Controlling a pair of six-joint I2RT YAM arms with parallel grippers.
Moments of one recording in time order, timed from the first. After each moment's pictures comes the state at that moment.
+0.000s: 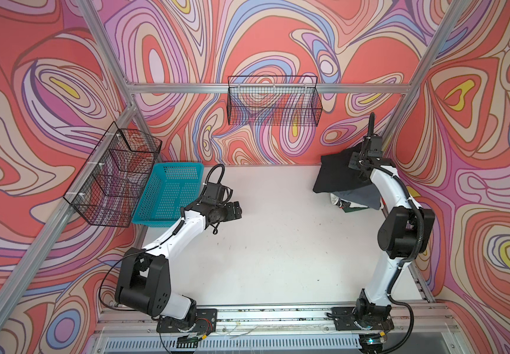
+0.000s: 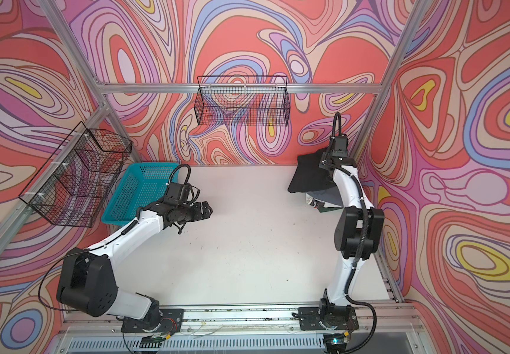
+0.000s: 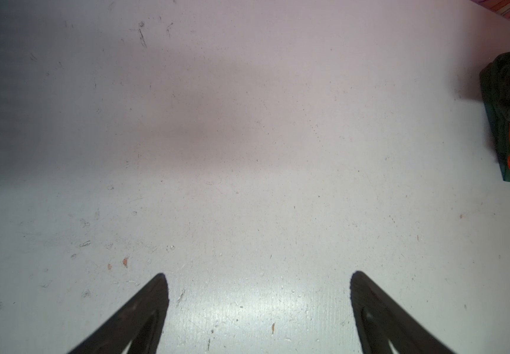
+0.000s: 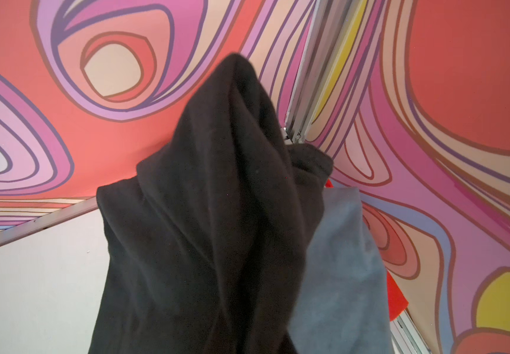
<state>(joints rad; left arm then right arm) -0.31 1.47 1.06 -0.52 0.09 -0.48 -0.11 1.96 1.82 -0.50 0.23 0.20</state>
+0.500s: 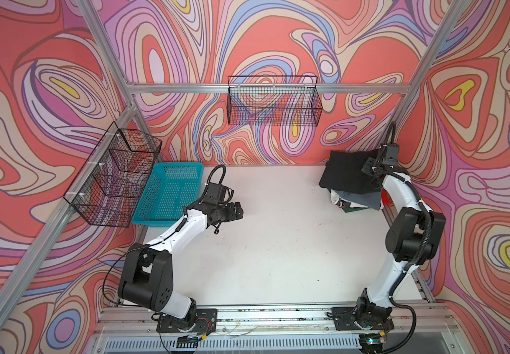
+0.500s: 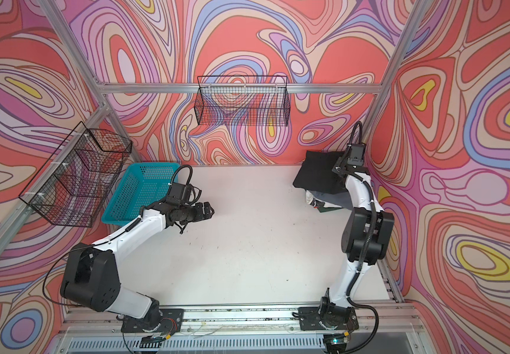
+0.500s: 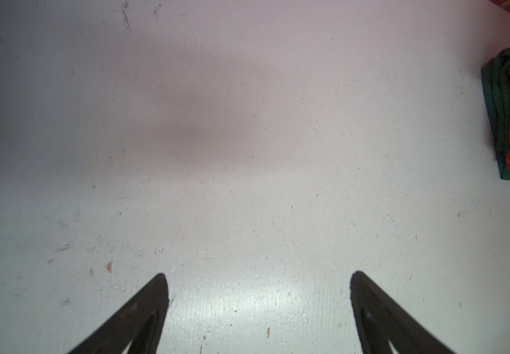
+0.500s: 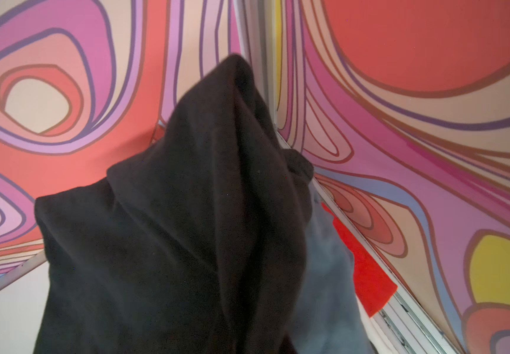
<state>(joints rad) -0.31 1.51 1.06 -0.50 0.12 -0.50 -0.26 1.93 1.70 -0.41 0.14 0.31</state>
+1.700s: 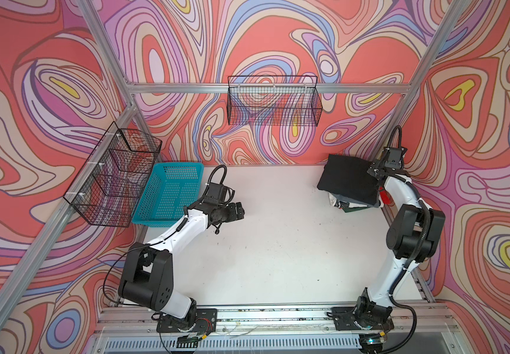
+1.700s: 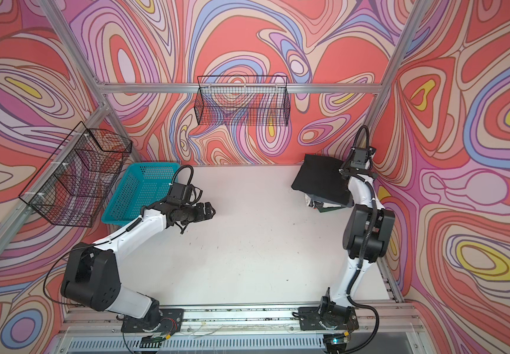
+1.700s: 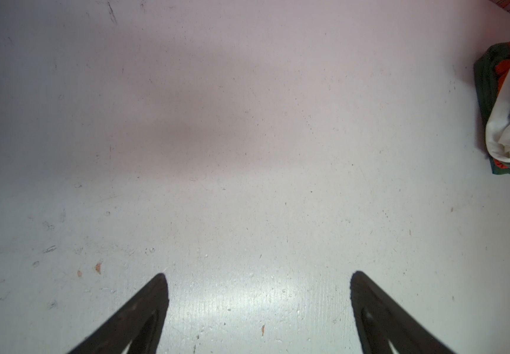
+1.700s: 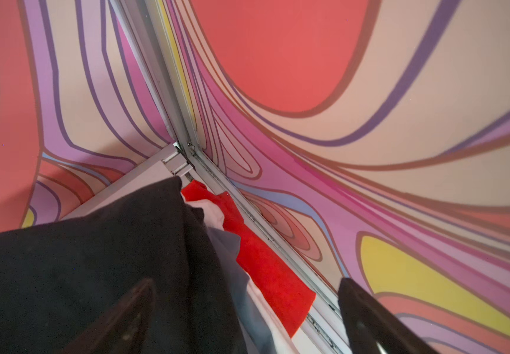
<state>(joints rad) -0.32 1.51 1.06 -0.50 0.13 -0.50 -0.28 1.95 1.64 -0.34 0.39 0.29</state>
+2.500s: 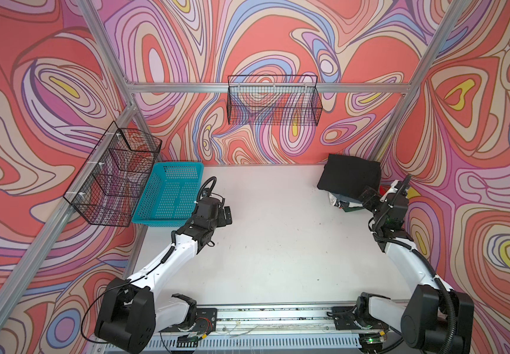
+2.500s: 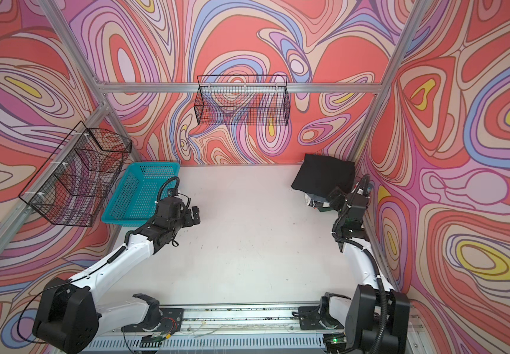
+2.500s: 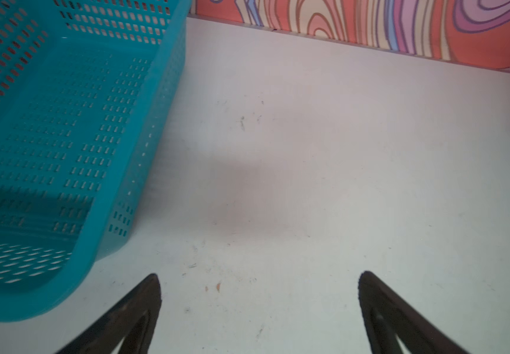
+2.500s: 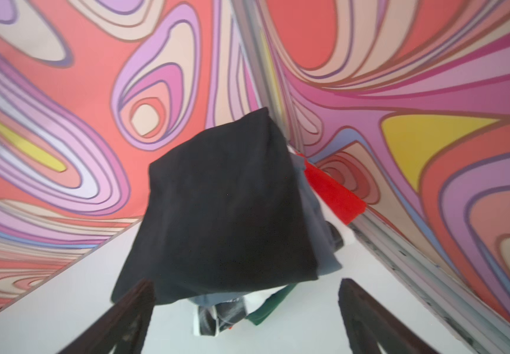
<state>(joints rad) -0.32 1.22 0.74 -0.21 -0.31 -0.37 -0.18 1.16 0.65 0.24 0.09 0.38</state>
